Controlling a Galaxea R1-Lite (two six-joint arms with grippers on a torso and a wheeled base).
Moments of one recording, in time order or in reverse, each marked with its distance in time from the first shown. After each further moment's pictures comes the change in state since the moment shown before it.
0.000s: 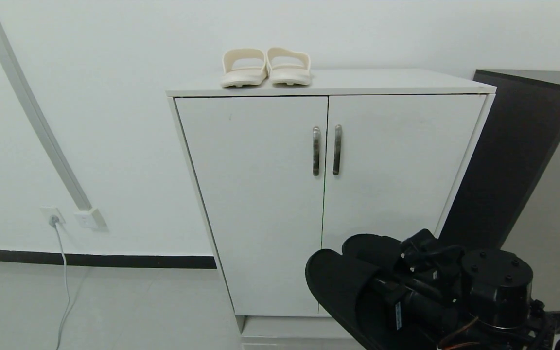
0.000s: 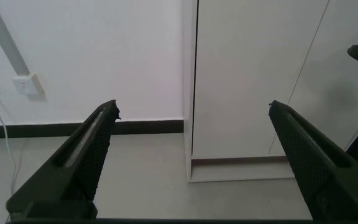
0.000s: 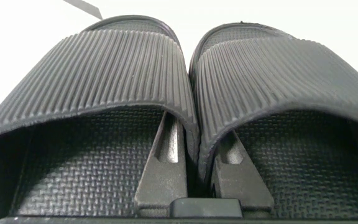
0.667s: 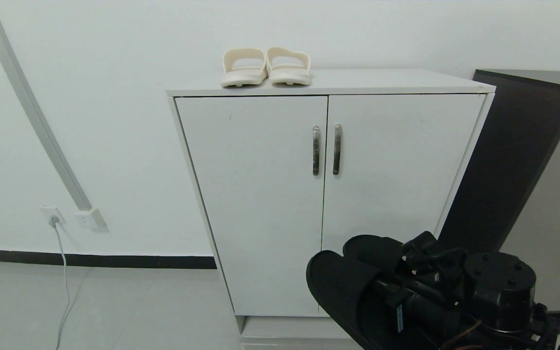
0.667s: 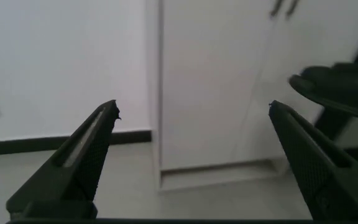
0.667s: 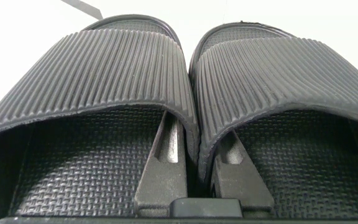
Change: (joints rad) left arm -0.018 0.270 -0.198 -0.004 -0.216 -0.064; right arm 0.006 -0.001 0.016 -0.021 -0.005 -0.004
